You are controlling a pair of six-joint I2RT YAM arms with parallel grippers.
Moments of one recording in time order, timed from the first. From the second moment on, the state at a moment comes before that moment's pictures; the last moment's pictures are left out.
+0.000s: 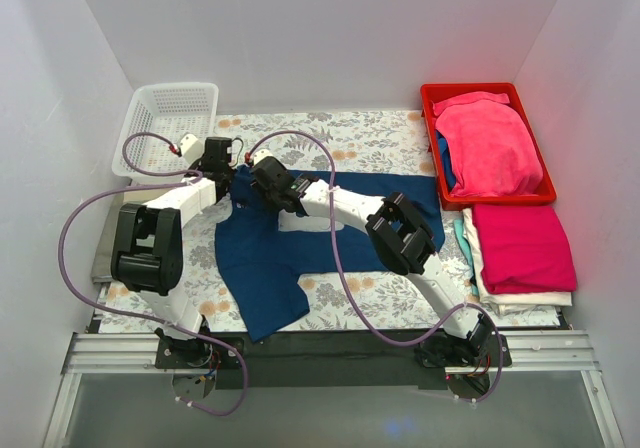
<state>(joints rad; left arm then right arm) -0.15 1.72 1.07 -0.08 -0.50 -0.86 0.96 2.37 1.96 -0.38 0.21 0.21</state>
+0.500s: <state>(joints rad) -0.15 1.70 1.09 -0.07 -0.49 -0.85 0.96 2.40 2.01 -0.37 0.15 0.23</state>
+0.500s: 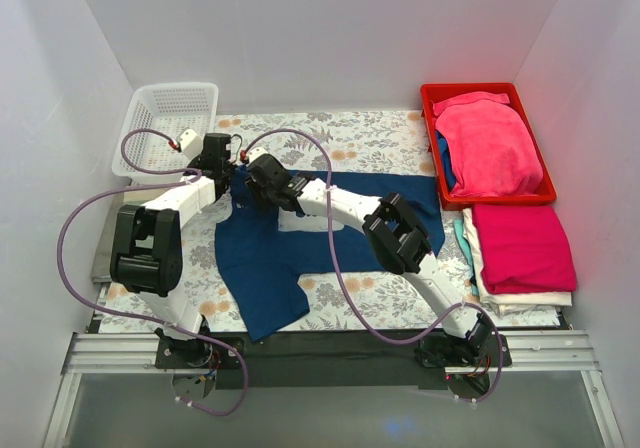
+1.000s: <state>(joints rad) -0.15 1.79 1.09 -0.07 -0.48 -0.85 0.96 2.52 2.12 -0.32 0.14 0.22</state>
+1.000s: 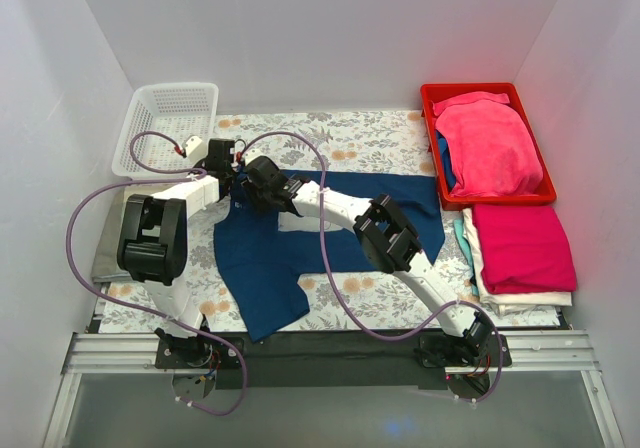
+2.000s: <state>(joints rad) -0.14 1.80 1.10 -0.07 -0.47 -0.85 0.96 2.53 2.16 -0.32 0.19 0.16</state>
